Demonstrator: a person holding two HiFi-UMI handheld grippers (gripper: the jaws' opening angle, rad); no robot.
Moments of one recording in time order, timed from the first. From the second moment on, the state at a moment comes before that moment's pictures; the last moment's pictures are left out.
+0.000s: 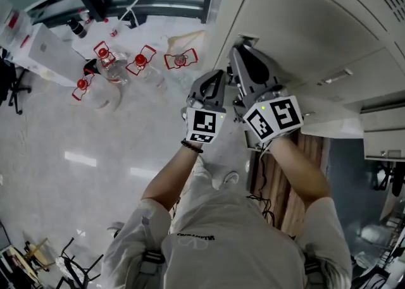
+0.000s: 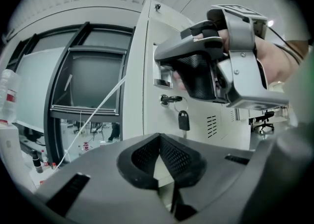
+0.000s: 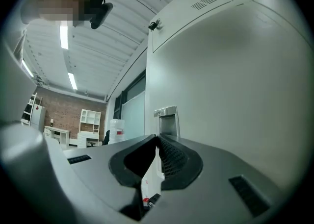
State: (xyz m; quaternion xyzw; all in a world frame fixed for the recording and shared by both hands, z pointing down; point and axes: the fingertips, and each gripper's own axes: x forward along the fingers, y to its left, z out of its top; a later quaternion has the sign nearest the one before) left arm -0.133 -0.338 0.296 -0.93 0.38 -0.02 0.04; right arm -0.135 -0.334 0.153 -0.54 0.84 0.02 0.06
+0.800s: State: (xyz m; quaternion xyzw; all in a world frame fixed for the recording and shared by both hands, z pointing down) left arm -0.134 -0.348 0.297 -0.92 0.39 0.00 0.06; right arm -0.118 -0.237 0.207 -0.55 0.83 0.06 0.04
